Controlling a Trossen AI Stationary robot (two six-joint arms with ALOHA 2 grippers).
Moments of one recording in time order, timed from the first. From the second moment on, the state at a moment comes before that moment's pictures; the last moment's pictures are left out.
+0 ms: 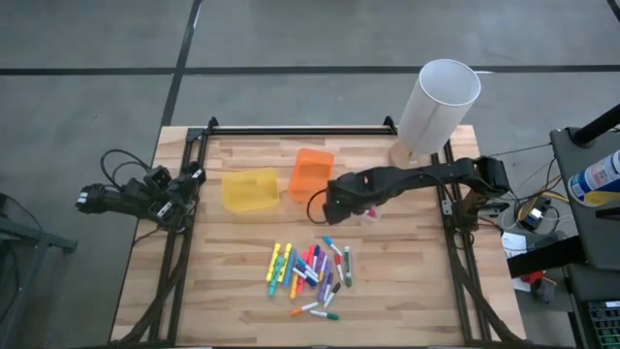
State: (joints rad) left arm -0.18 0.10 0.03 0.88 -0.17 -0.37; right arm 0.01 1.74 1.39 -0.94 0.09 1.18
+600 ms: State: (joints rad) left arm -0.18 0.10 0.03 0.88 -0.17 -0.38; right arm 0.21 1.74 1.38 -0.60 0.07 1.36
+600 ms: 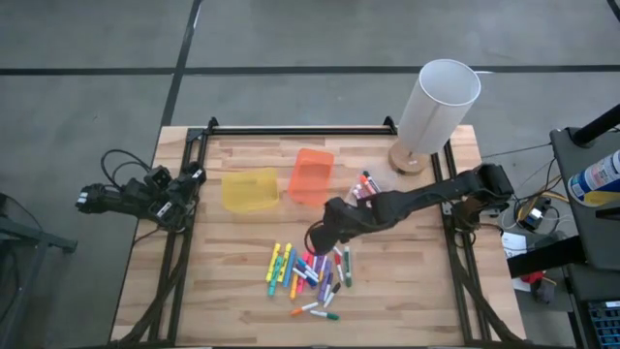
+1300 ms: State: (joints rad) left arm -0.18 0.10 0.03 0.88 -0.17 -0.38; right arm 0.33 1.85 1.38 -0.74 0.03 1.60
